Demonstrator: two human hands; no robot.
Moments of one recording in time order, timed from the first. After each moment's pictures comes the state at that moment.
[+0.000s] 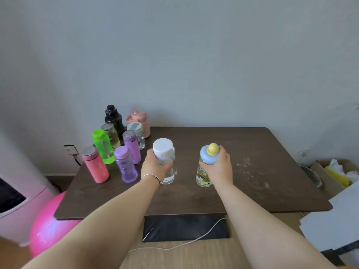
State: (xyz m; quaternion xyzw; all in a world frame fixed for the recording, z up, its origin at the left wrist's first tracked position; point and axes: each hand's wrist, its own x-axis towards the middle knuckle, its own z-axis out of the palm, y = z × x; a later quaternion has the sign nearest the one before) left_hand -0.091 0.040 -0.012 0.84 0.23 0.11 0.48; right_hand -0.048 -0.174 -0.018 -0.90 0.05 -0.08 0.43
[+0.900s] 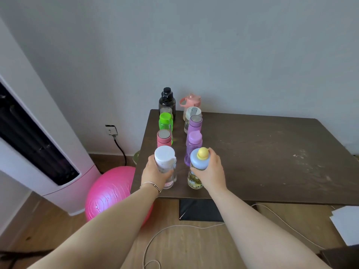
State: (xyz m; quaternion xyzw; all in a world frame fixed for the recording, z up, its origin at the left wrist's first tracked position) left_hand -0.207 0.310 -0.063 0.84 0.27 0.06 0.46; right_hand -0.154 0.120 -0.059 -0.91 -0.03 -0.01 0.40
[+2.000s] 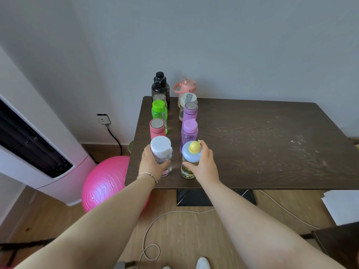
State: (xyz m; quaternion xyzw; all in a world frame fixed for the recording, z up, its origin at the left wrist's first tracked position) left_hand -0.189 0.308 -0.084 0.85 0.25 0.06 0.46; right_hand -0.152 0.122 -0.088 -0.93 -0.06 0.01 0.37
